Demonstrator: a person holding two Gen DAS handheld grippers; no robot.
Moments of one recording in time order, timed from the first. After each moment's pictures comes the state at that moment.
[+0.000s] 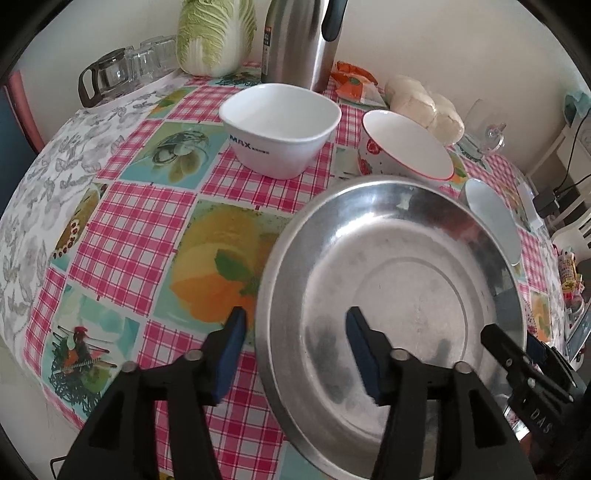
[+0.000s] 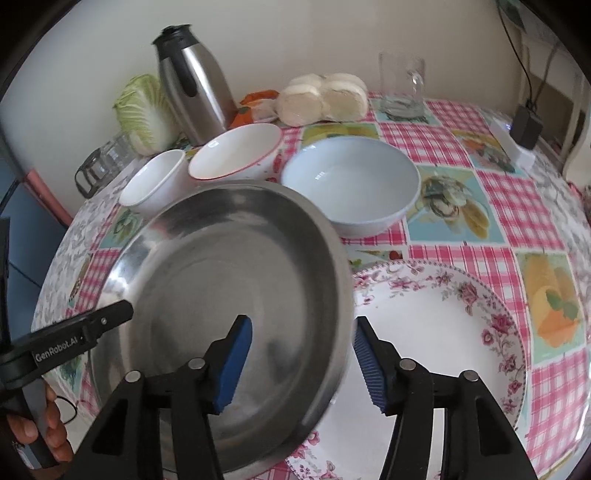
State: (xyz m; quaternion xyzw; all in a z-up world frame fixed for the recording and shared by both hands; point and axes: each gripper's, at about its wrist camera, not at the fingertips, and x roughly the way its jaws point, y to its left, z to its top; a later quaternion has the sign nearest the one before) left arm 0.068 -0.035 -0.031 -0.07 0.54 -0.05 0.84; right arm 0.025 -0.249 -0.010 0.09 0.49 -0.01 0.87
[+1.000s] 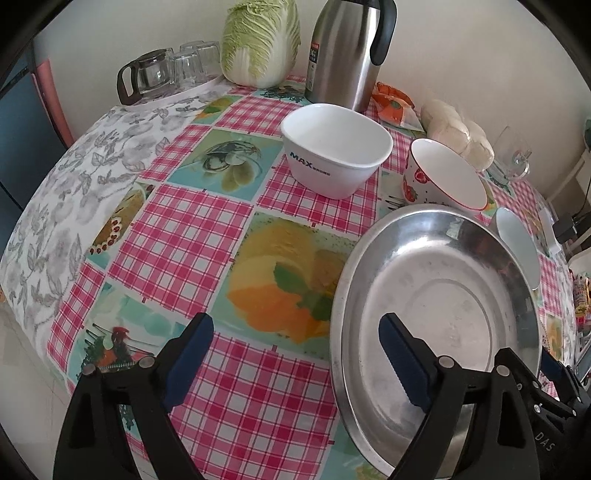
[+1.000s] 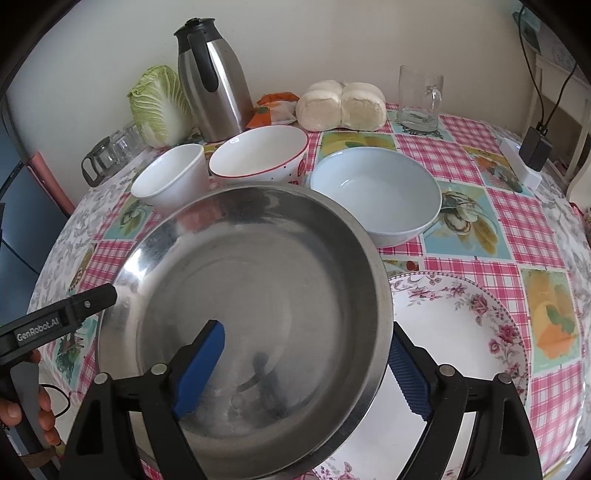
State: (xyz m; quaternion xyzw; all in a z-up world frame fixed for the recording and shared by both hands) left arm 0.066 0.001 -0.024 -0.08 0.52 0.01 0.85; right arm 0.028 -0.231 -0.007 0.06 0.49 0.00 0.87
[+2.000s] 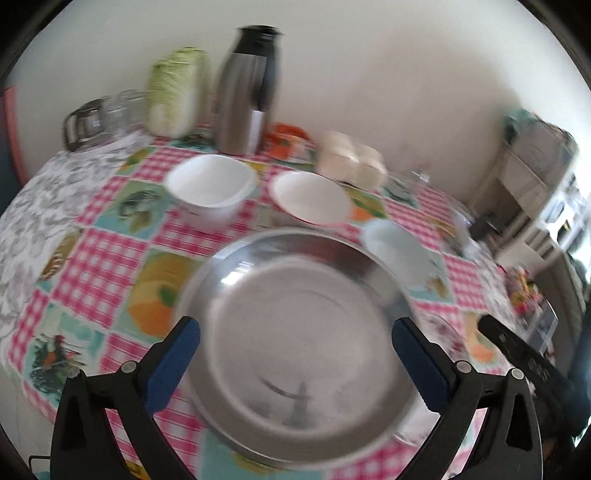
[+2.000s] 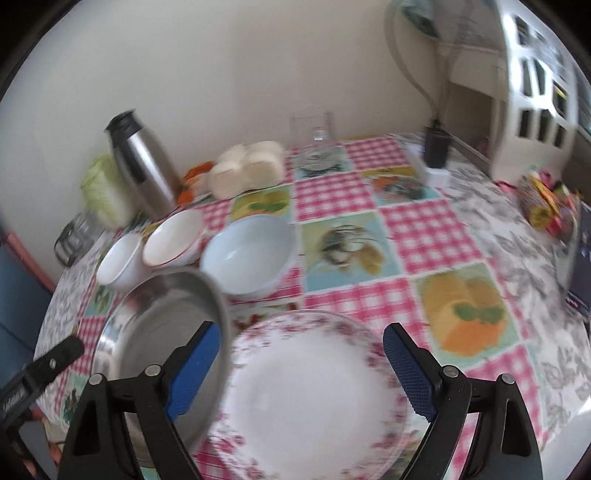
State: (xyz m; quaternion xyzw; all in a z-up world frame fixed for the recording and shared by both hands) left arm 0.023 -0.084 0.030 -0.10 0.44 -0.12 0.88; right arm -0.008 -0.342 0.046 0.15 0.42 -0.11 0.89
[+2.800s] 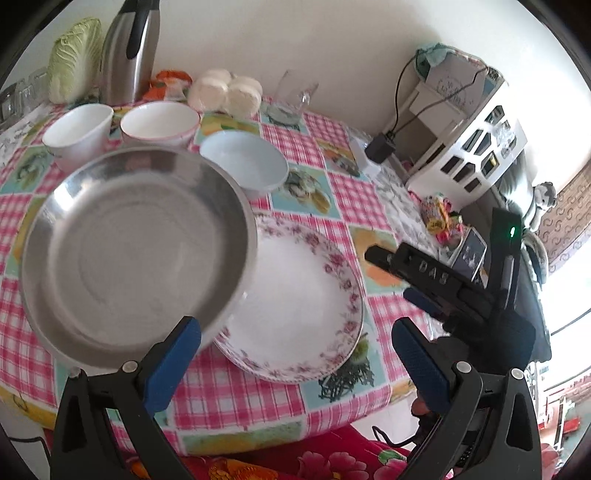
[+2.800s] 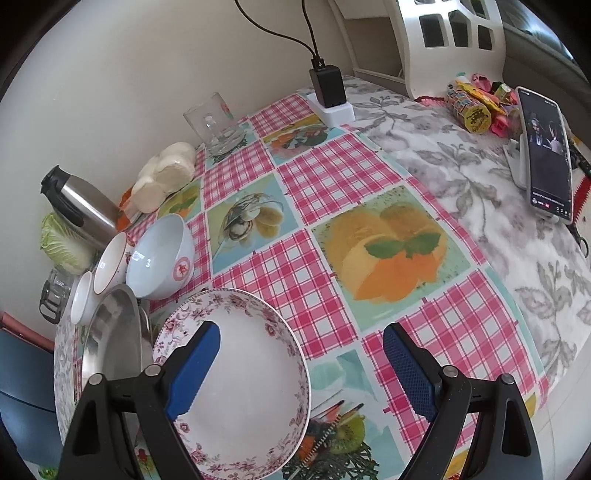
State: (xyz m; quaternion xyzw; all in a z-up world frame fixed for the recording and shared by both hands) left arm -0.046 -0.191 0.020 -0.11 0.50 -0.27 0.82; right arm -0.047 -0.420 0.012 0.27 0.45 -0.17 0.83
